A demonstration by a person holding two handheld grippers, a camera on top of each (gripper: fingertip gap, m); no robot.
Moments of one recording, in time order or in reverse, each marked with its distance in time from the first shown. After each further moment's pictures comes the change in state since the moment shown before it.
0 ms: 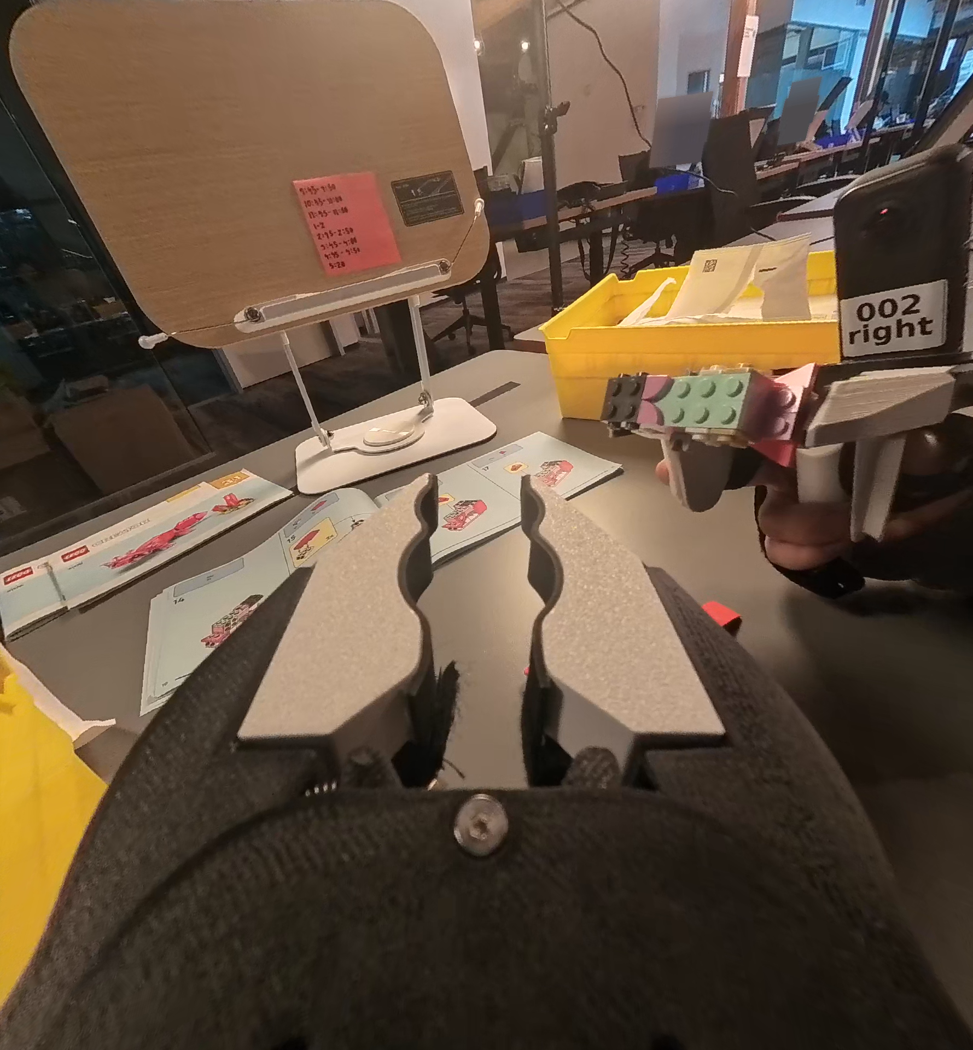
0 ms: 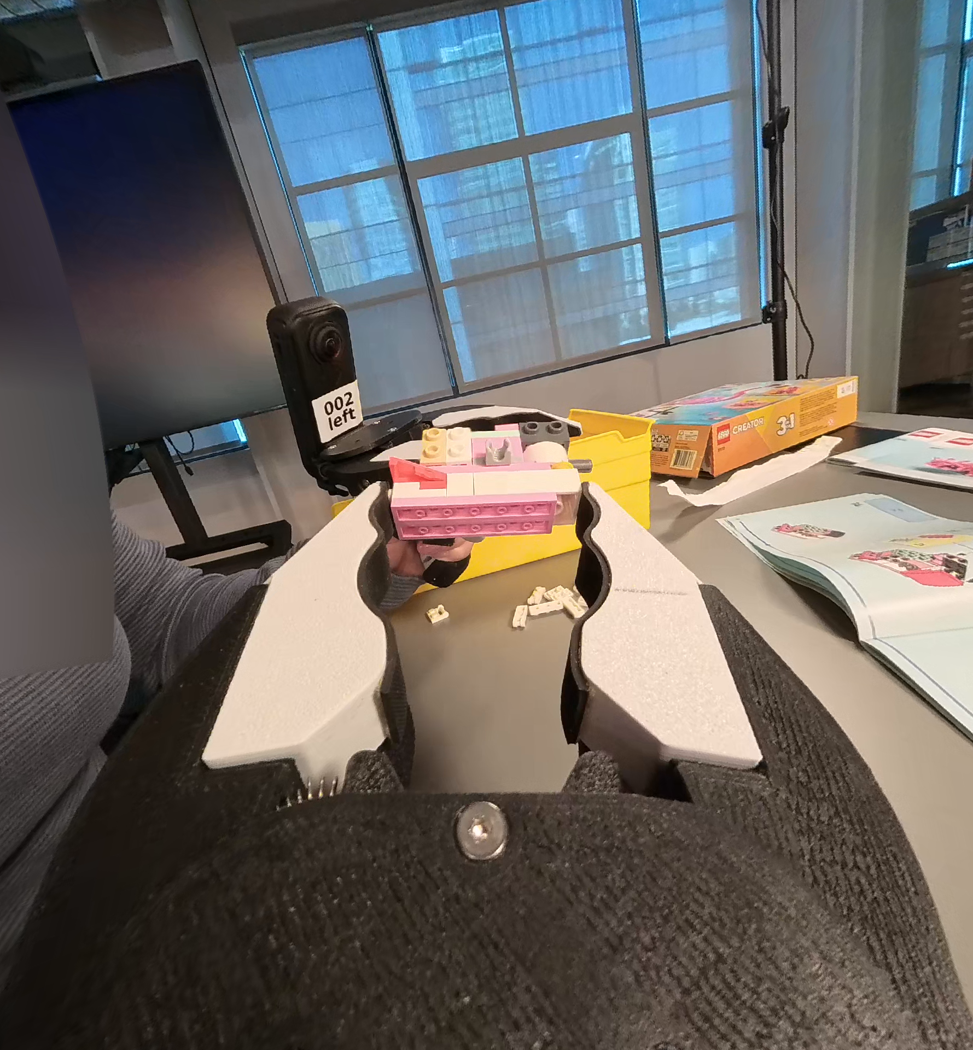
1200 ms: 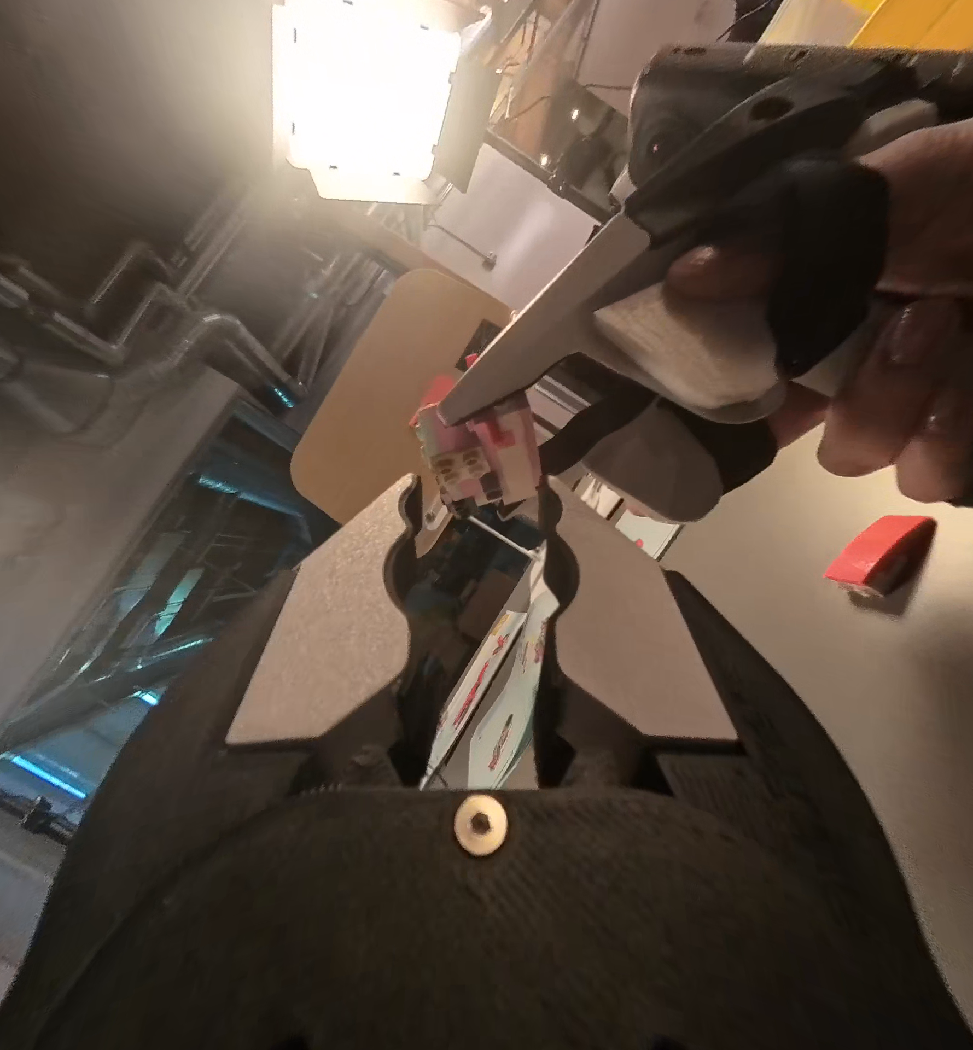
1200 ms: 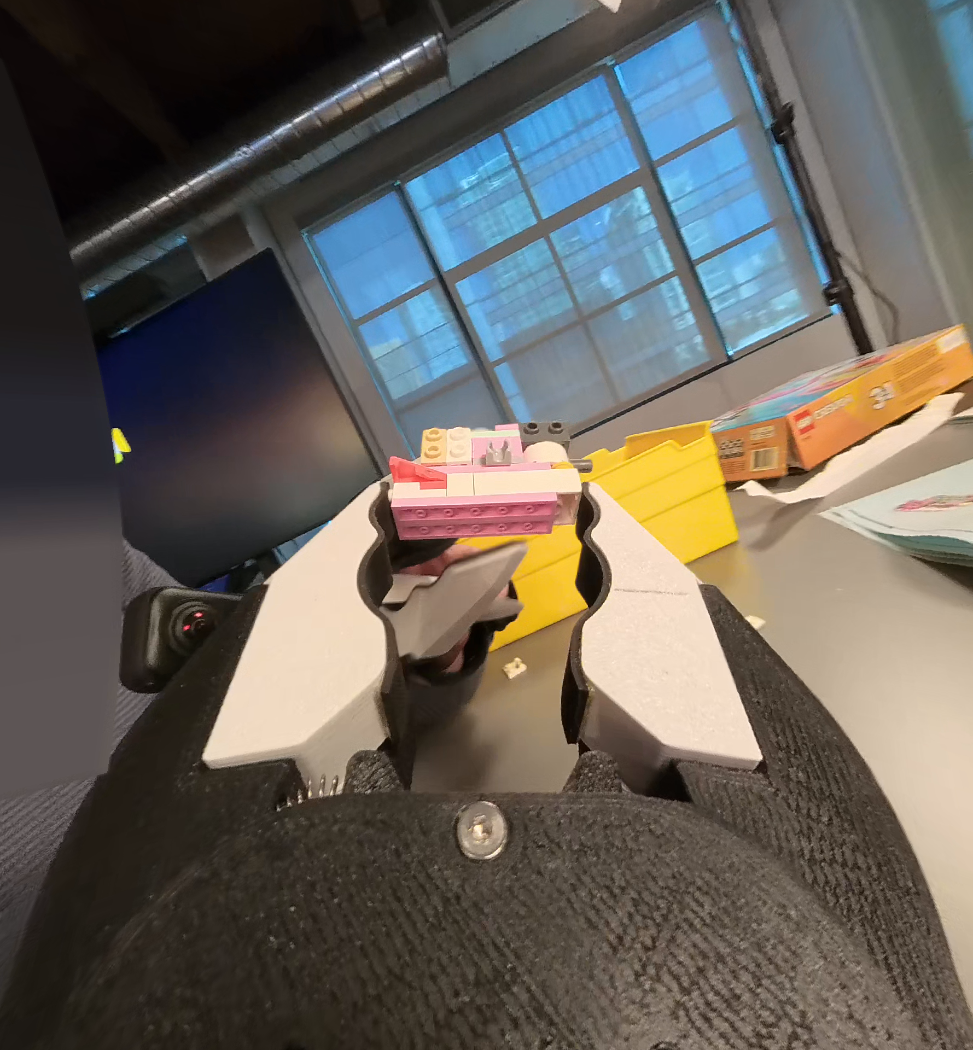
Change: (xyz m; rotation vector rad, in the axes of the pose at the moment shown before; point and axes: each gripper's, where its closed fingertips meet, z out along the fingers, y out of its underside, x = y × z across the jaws) left arm 0.058 -0.014 0.007 0.165 -0.281 0.892; right arm -0.005 -0.001 0.012 0.144 -0.071 0.263
